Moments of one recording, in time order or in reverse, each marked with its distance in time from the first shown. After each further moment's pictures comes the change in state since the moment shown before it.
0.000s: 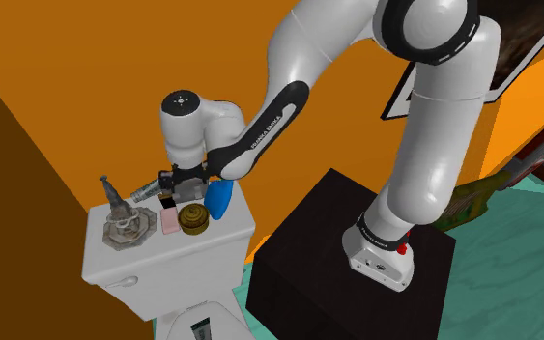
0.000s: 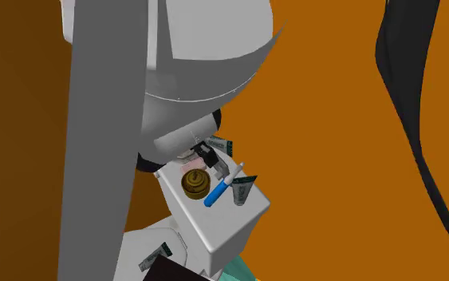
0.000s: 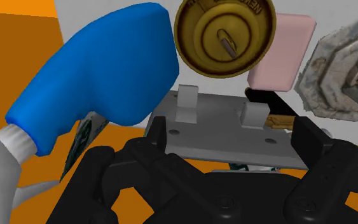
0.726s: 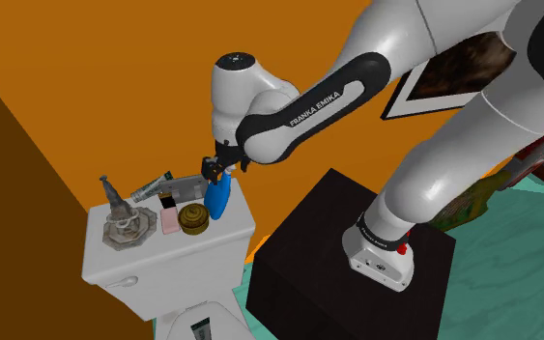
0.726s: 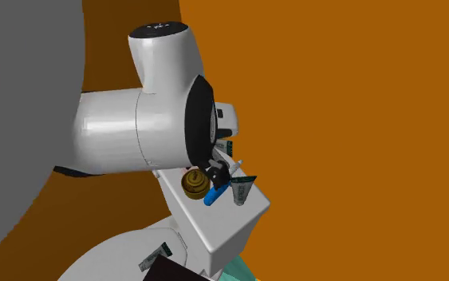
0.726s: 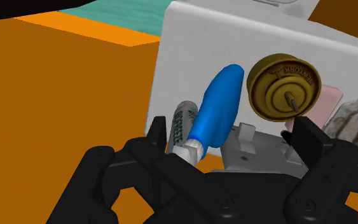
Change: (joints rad) arm -0.074 -0.511 0.058 -0.344 0.638 -0.118 -0.673
